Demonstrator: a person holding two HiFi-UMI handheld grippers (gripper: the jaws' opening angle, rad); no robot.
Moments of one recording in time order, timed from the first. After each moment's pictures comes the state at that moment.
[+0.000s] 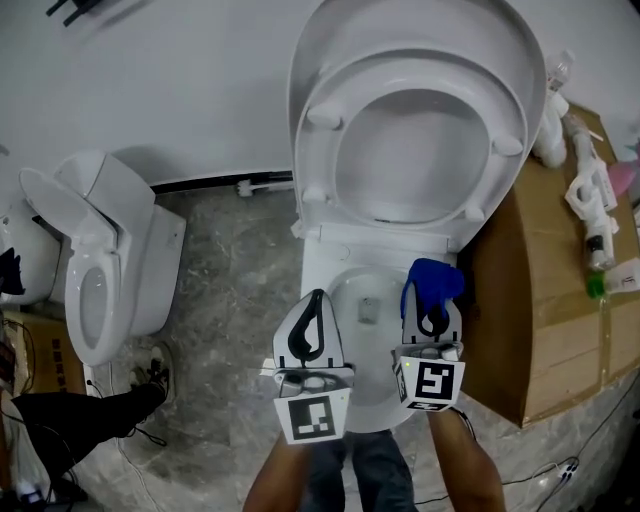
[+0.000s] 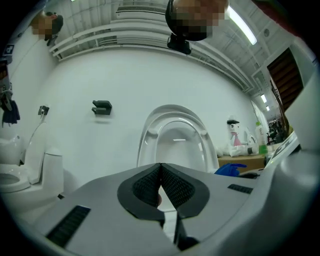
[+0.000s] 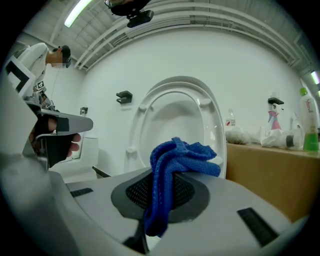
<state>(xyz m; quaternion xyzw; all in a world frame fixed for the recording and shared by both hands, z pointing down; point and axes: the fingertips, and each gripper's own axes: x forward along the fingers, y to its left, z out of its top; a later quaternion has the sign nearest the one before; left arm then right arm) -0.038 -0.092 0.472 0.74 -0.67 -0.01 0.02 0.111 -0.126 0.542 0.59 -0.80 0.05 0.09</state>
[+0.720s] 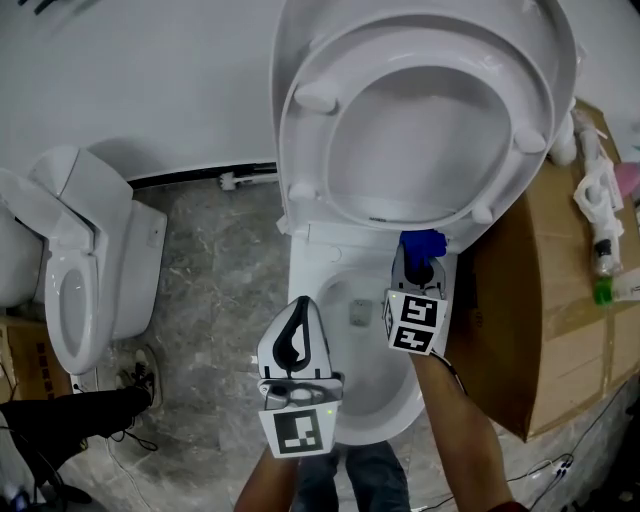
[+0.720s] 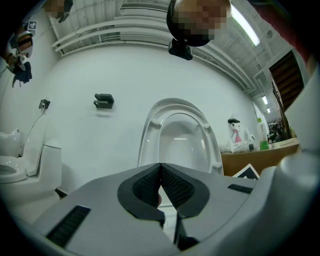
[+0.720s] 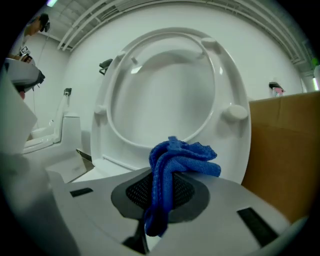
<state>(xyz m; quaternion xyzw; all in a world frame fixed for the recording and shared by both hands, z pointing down) -0.050 -0.110 0.512 0.75 -0.66 -0.01 0.03 0.116 -0.229 0.660 0.62 -0.76 0.11 0.17</state>
